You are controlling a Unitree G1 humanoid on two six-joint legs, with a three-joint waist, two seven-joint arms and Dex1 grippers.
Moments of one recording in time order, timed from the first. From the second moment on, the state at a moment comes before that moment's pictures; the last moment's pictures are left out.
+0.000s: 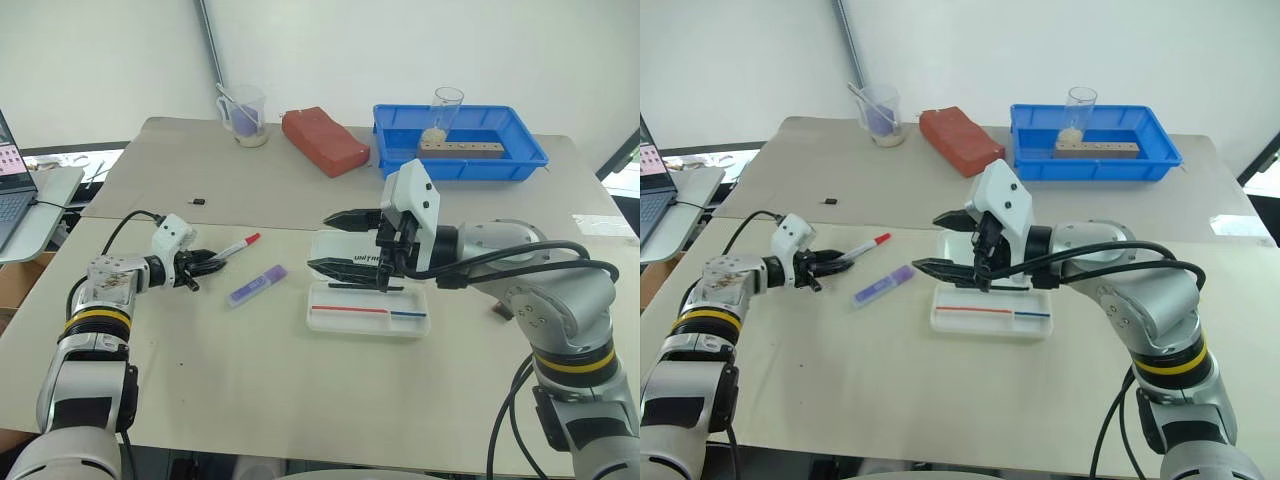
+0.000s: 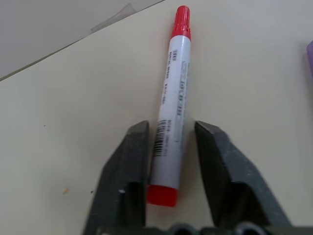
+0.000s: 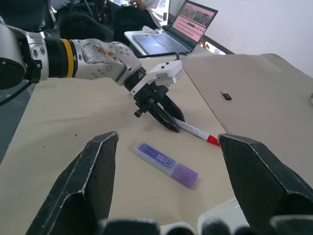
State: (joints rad) left arm -0.73 0.66 0.00 0.98 -0.09 0.06 -1.06; right arm -0.65 -0.59 0.15 -0.56 0.67 0.89 0.68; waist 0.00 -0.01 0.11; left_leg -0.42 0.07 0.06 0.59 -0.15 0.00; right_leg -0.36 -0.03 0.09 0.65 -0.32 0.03
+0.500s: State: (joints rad) left arm -0.76 0.70 0.04 0.18 -0.27 0.35 -1.10; right arm -0.31 -0.85 0.01 -0.58 0.60 0.85 0.77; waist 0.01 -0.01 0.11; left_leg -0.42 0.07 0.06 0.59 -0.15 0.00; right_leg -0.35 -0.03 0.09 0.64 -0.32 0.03
